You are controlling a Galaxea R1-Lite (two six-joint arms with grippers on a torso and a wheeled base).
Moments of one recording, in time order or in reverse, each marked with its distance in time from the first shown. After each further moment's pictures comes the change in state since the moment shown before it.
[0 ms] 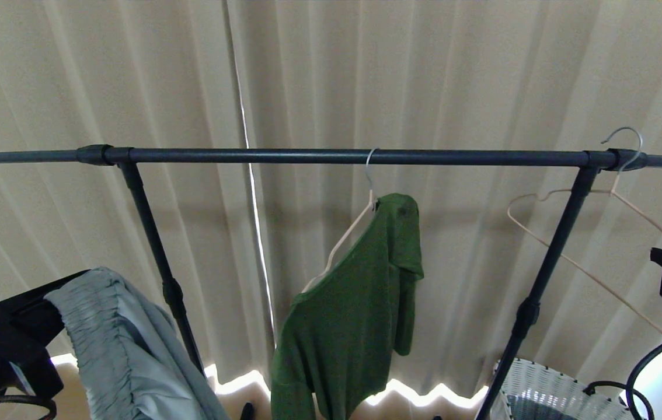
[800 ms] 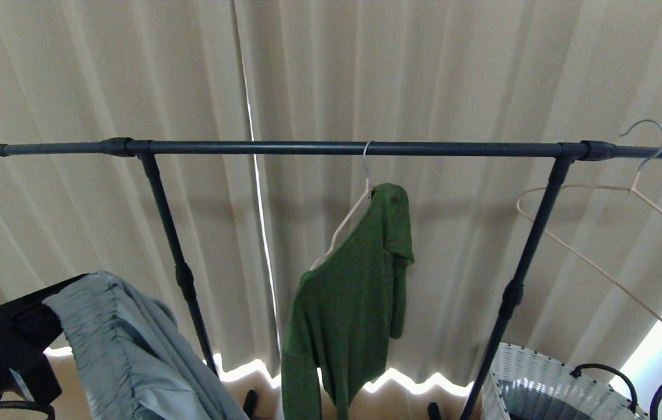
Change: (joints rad) left arm 0.004 -0.001 0.013 0.000 0.001 0.031; right arm 0.000 -0.092 0.044 -0.001 0.002 -0.056
